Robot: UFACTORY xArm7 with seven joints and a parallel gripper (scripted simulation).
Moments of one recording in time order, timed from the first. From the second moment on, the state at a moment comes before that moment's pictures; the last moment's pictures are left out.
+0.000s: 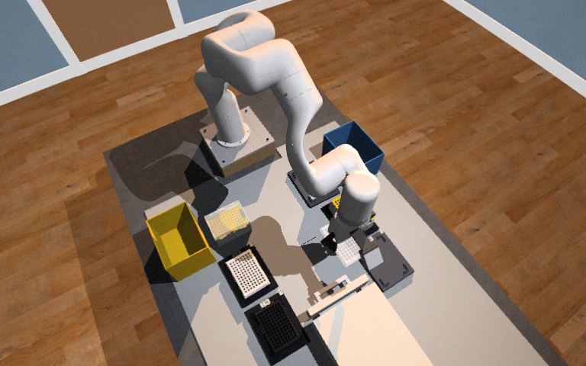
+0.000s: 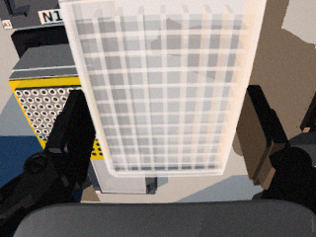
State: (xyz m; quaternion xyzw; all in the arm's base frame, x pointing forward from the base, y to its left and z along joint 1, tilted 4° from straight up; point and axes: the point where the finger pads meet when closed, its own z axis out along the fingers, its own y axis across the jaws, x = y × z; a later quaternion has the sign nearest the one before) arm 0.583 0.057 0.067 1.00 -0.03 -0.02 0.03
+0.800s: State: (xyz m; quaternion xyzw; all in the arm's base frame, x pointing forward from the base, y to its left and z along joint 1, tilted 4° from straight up) arm 0.547 0.010 0.071 1.00 -0.03 -0.02 0.03
